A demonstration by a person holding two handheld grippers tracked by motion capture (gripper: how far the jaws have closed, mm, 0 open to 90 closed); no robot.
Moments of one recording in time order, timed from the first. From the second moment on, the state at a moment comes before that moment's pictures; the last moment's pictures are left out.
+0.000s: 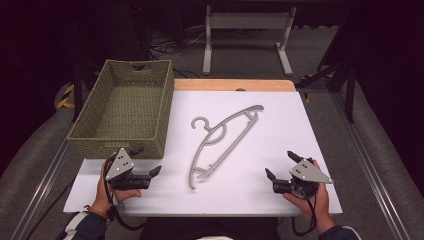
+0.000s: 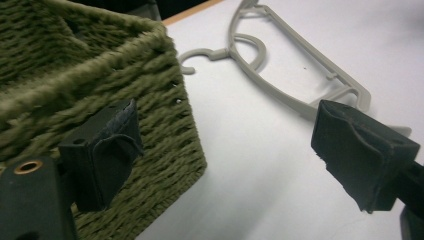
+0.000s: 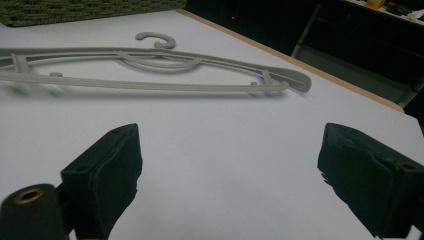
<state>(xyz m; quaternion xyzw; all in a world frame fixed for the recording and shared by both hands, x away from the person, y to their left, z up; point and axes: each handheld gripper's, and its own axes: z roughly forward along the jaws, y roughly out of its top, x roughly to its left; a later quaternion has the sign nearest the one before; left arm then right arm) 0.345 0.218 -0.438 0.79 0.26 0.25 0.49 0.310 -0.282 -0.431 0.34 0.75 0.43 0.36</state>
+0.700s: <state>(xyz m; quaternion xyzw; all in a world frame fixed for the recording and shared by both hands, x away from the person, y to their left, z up) 0.382 0.134 -0.447 0.86 0.30 0.14 0.40 0.311 -0.274 -0.434 0.32 0.77 0.43 0.36</state>
